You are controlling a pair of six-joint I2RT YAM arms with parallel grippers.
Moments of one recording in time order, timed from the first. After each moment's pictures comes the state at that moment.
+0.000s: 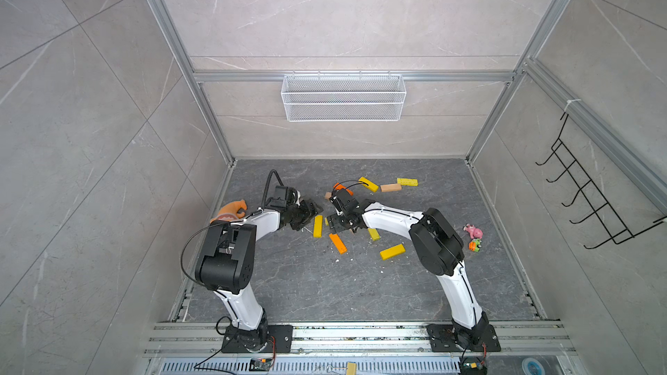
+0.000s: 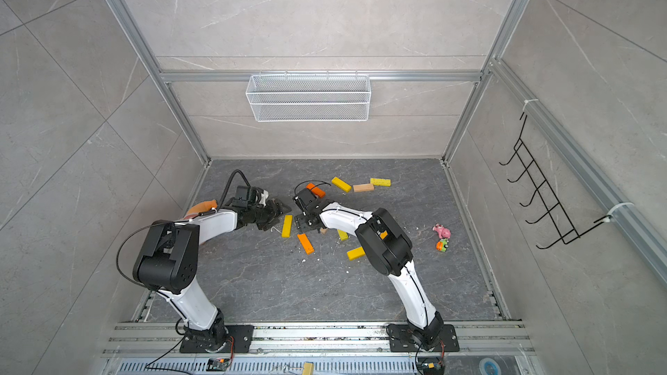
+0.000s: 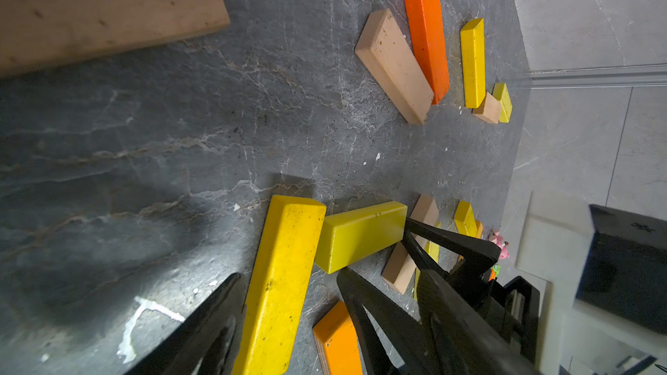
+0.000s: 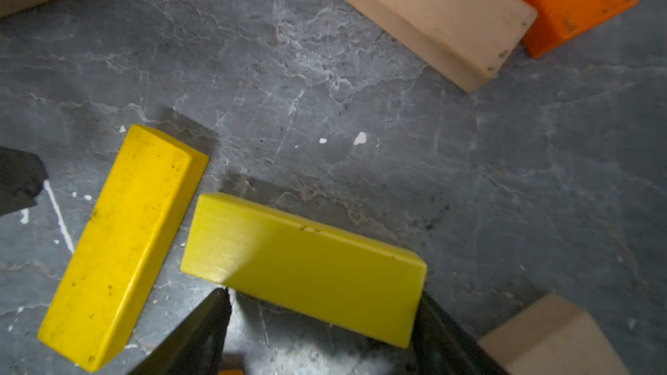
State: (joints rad) left arm -0.21 1.75 0.97 -0.12 0.51 -0.73; right arm 0.78 2.23 1.64 -0.46 0.10 0.33
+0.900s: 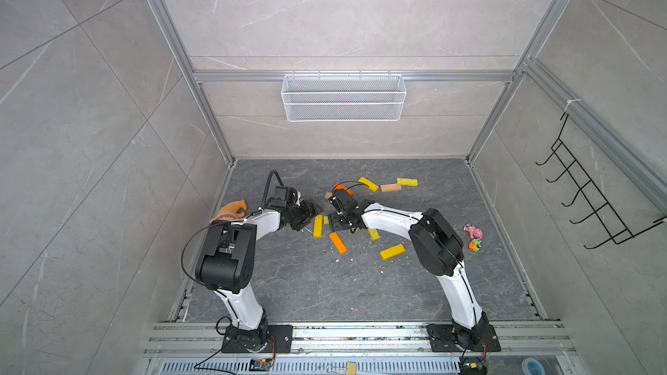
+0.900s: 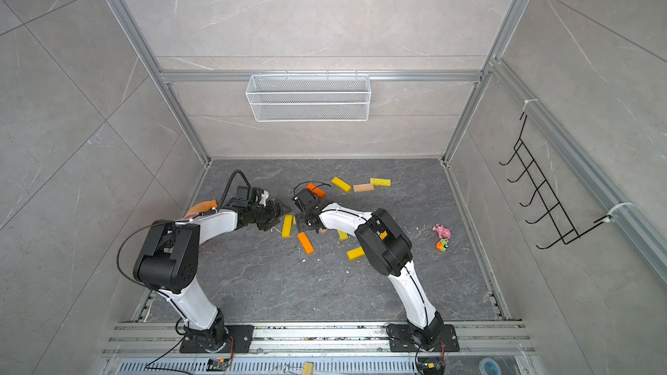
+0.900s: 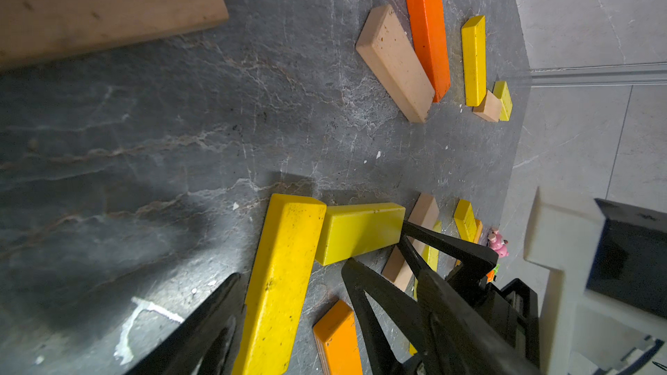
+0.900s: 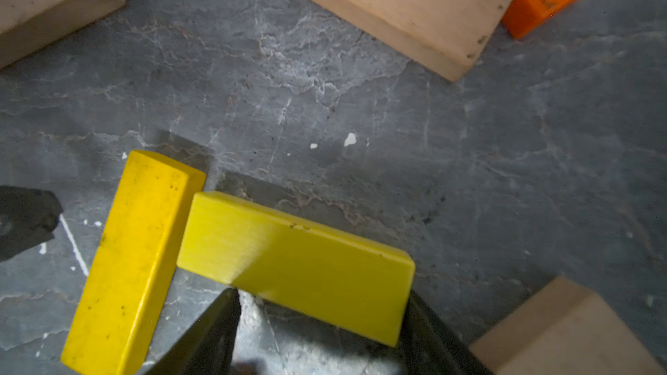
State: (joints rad) left arm -0.21 1.76 0.97 -0.12 0.51 -0.73; right arm 0.78 2.23 1.64 -0.45 0.11 0.44
